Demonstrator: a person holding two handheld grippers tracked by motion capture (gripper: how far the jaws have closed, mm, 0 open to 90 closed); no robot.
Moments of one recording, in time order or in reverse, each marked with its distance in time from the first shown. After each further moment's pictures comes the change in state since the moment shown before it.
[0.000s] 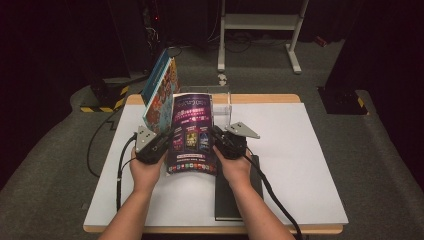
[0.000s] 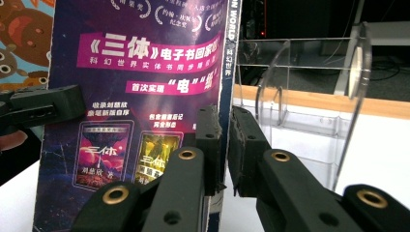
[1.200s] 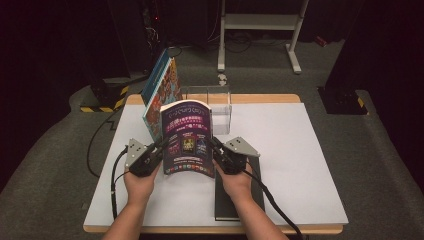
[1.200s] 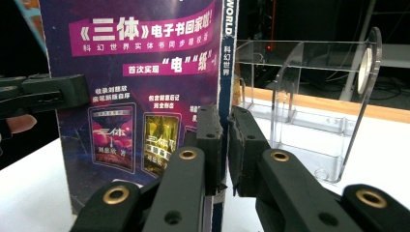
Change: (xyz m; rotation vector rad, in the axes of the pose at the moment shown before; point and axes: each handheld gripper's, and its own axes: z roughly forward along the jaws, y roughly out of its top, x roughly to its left) left arm 0.005 -0.013 -0.038 -0.044 -0.023 -0.035; right arm 0.017 -0.027 -0.027 -0.050 0.027 -0.071
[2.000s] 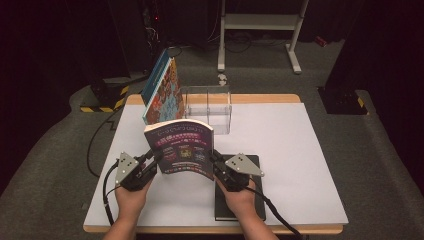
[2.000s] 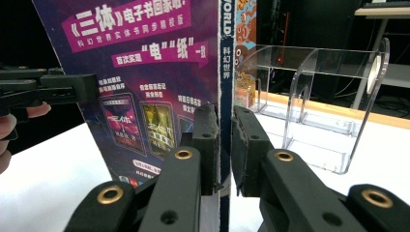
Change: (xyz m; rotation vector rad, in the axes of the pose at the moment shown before) left arm 0.003 -0.006 -0.037 -0.001 -0.011 0.014; right arm 0.017 -0.019 -0.034 -0.042 0.041 -0.058
